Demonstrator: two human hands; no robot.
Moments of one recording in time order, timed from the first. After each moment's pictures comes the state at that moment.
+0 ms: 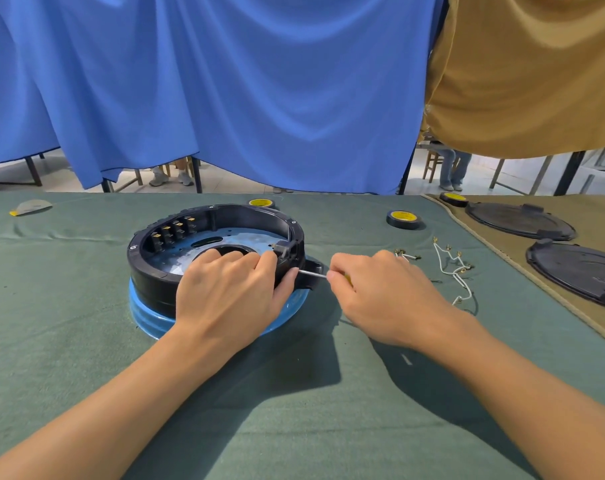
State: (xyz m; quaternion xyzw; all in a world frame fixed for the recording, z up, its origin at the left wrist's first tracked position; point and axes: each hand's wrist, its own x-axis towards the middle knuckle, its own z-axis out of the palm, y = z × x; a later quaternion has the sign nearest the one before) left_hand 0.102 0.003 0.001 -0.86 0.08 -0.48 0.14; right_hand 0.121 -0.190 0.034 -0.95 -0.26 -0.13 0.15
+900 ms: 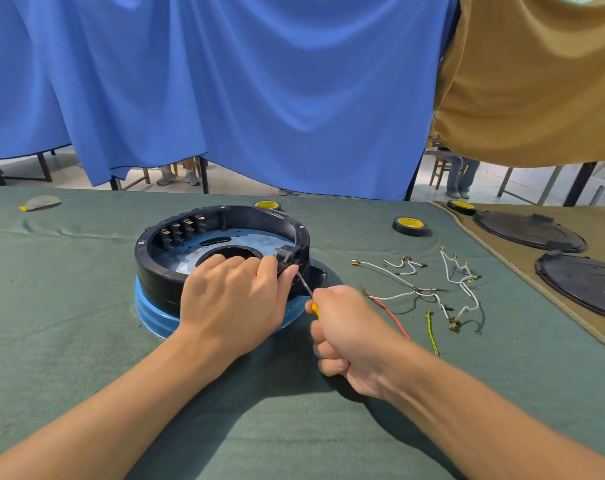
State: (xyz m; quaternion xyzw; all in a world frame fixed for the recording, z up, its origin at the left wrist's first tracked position) left_hand 0.100 0.002 -0.003 -0.85 0.07 -0.50 0.12; right_hand 0.095 -0.146 0.019 -0.75 -0.02 0.21 0.62
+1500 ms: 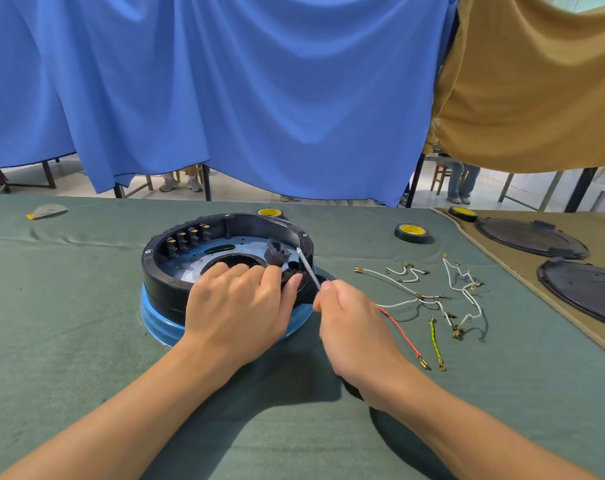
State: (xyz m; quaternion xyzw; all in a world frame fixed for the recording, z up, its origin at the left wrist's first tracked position) left_hand 0.097 0.002 0.000 -0.86 0.07 -0.50 0.12; right_hand 0.099 -0.145 0.012 -0.87 -0.13 -0.06 0.47
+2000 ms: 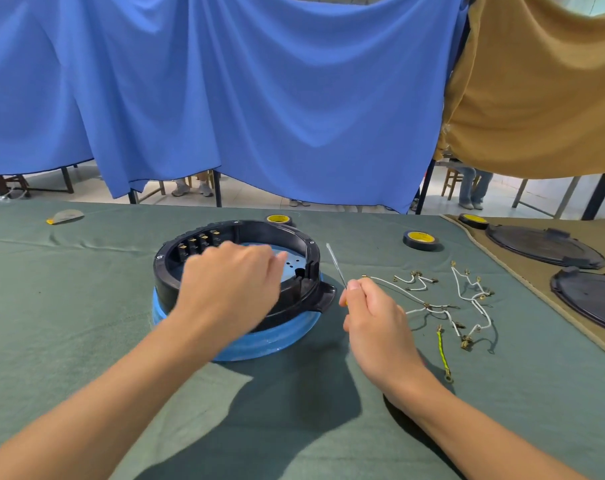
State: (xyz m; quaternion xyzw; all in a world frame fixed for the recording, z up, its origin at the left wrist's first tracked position) left_hand 0.099 0.013 0.035 -0.93 -0.03 -0.37 0.01; right_hand 0.116 -0.162 0.001 -0.85 -0.12 -0.13 0.50
